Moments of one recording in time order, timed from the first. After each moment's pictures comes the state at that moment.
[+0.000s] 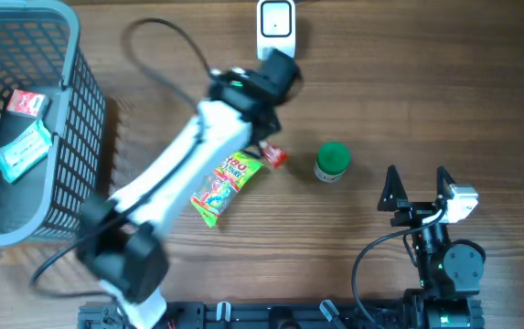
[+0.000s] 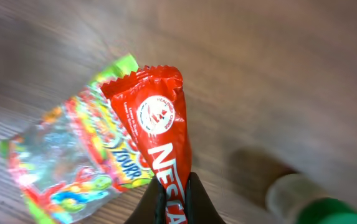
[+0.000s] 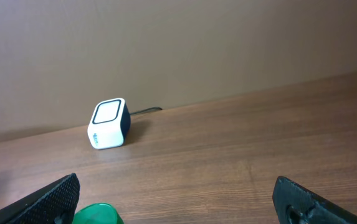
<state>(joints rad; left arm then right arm) -0.63 1.85 1.65 -1.17 -0.25 -1.00 0.00 0.02 0.01 0.00 -0.05 0.23</state>
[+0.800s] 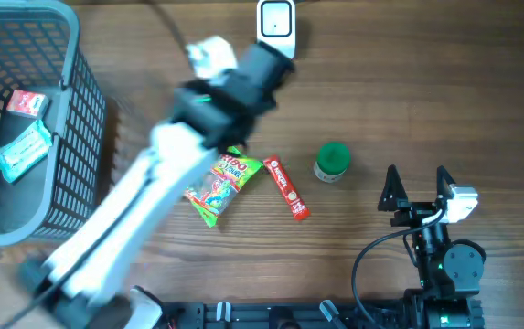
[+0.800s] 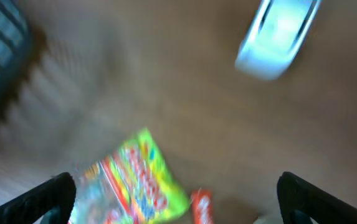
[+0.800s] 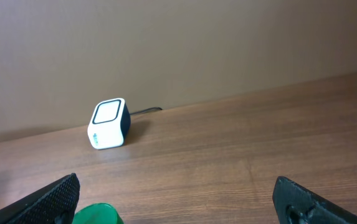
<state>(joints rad) -0.63 1.62 1.71 -1.14 -0.50 -0.92 0.00 0.02 0.01 0.00 -0.05 0.23</state>
